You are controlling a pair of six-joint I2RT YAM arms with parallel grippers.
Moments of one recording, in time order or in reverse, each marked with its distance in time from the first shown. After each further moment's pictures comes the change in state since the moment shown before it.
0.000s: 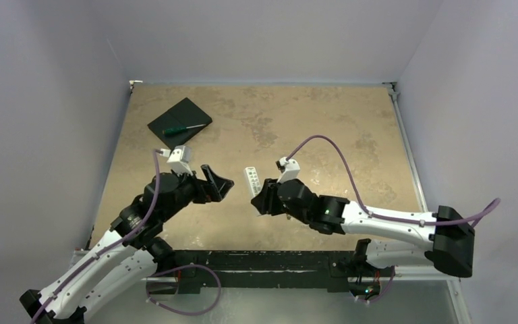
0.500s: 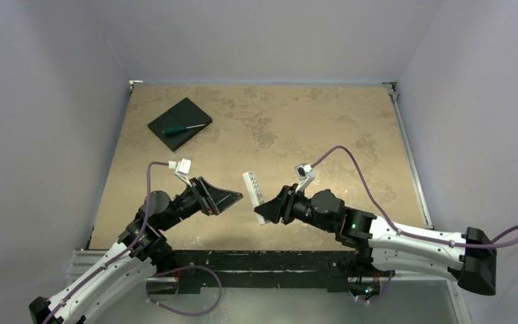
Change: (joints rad) left arm 0.000 -0.169 -0.278 0.403 0.322 -0.281; right arm 0.001 -0.328 -0.232 0.225 -0.205 0.089
